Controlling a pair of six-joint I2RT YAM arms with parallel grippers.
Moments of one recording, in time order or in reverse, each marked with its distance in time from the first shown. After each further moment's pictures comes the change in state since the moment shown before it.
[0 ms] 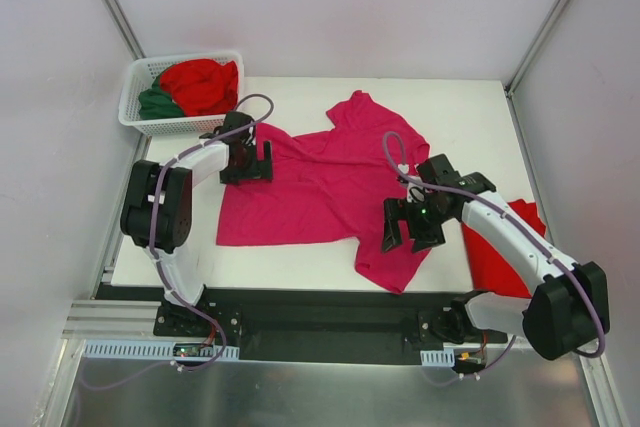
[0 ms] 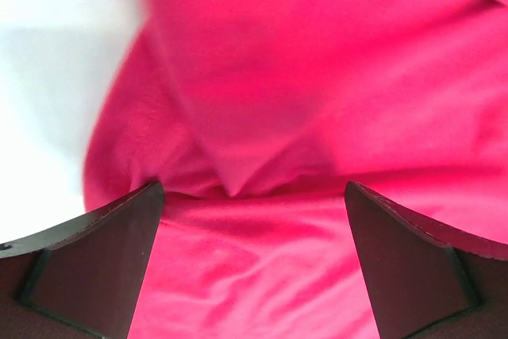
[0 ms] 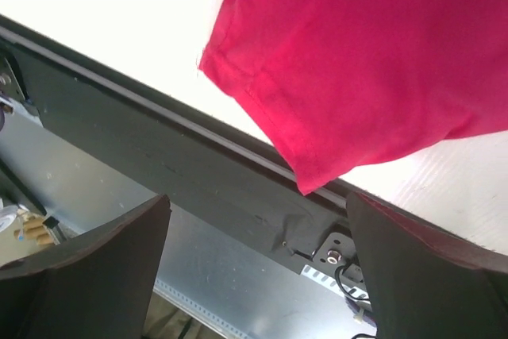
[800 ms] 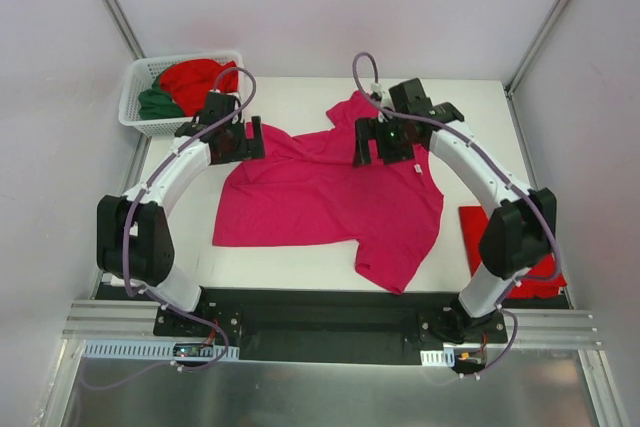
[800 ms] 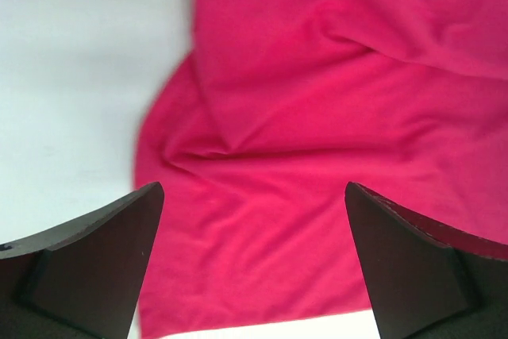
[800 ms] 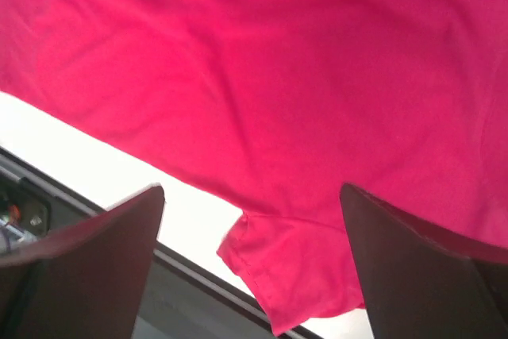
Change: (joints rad) left arm 0.026 -0.234 0.075 -0.139 -0.099 0.017; right arm 0.016 0.438 0.581 0.151 0.169 -0.056
